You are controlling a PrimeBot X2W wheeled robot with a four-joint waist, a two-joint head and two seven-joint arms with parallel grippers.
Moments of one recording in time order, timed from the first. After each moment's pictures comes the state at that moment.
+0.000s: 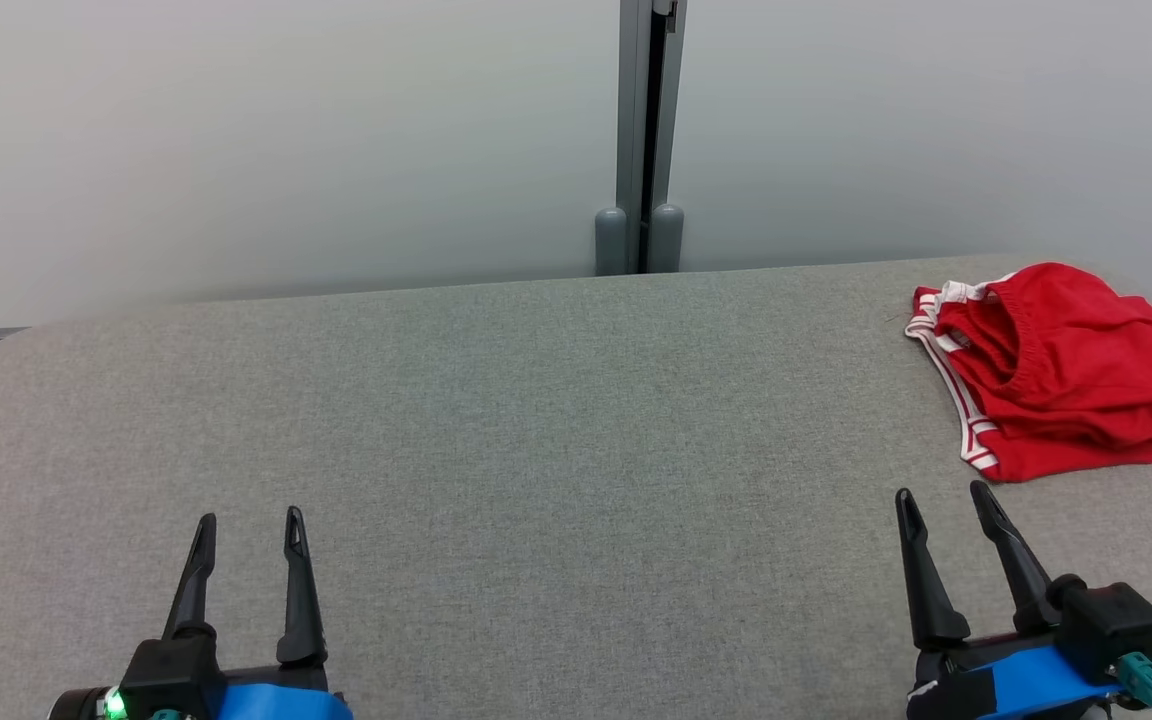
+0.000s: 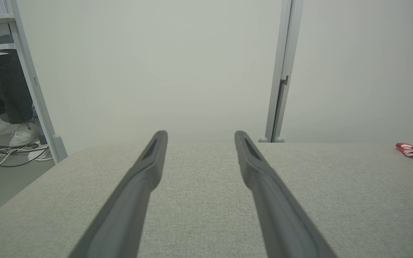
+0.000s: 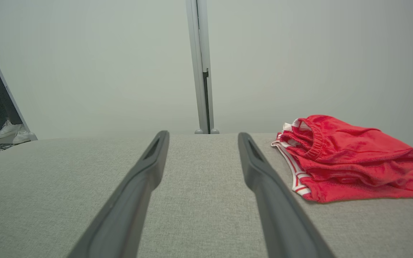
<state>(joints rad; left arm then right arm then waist) 0.06 0.05 -0.02 0.15 -0.07 0.00 -0.26 0.00 -0.06 0.01 0.17 0.15 0.13 -0.26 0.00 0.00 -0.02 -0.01</state>
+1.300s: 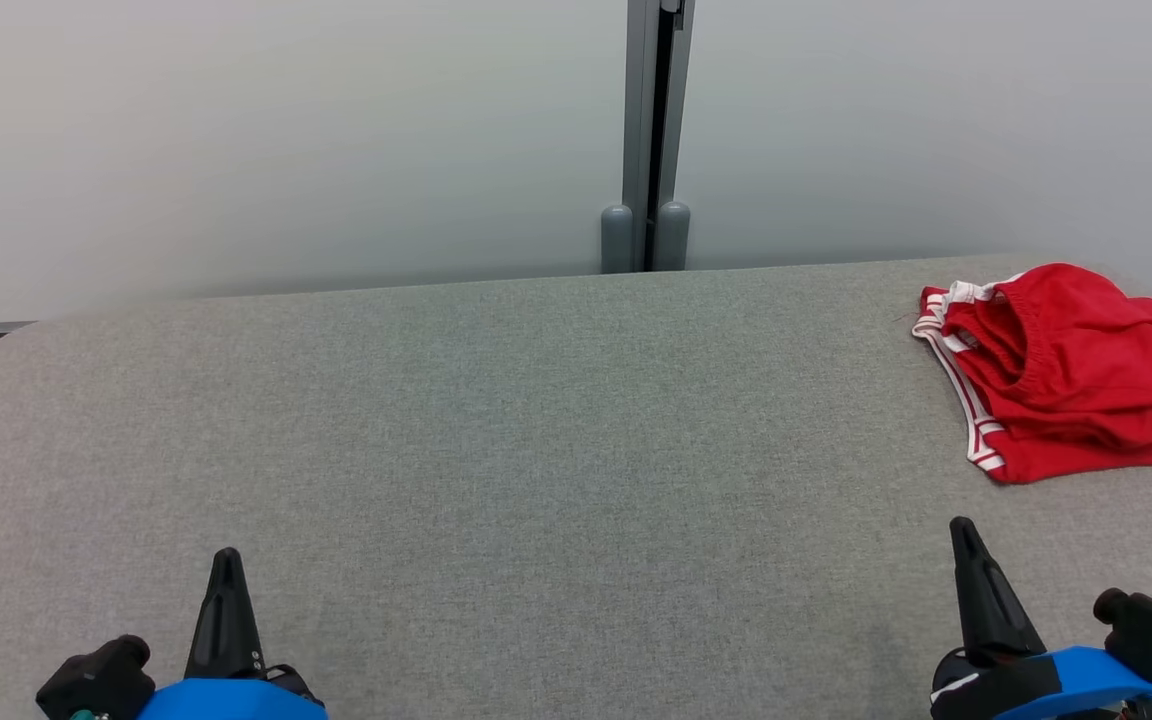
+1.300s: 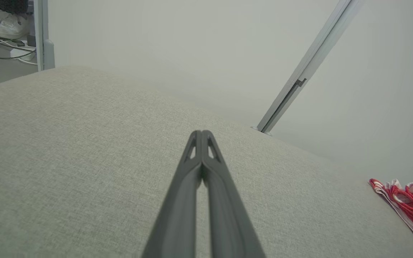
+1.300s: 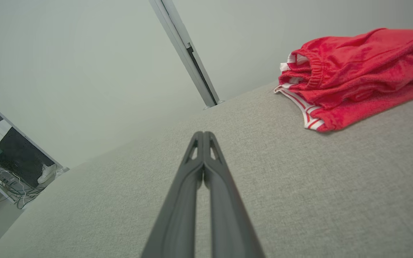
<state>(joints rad) 0.06 0.05 0.01 0.22 -0.44 -0.03 -0.16 0.00 -0.05 -0.01 0.23 0.50 0.13 -0.17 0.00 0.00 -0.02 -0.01</state>
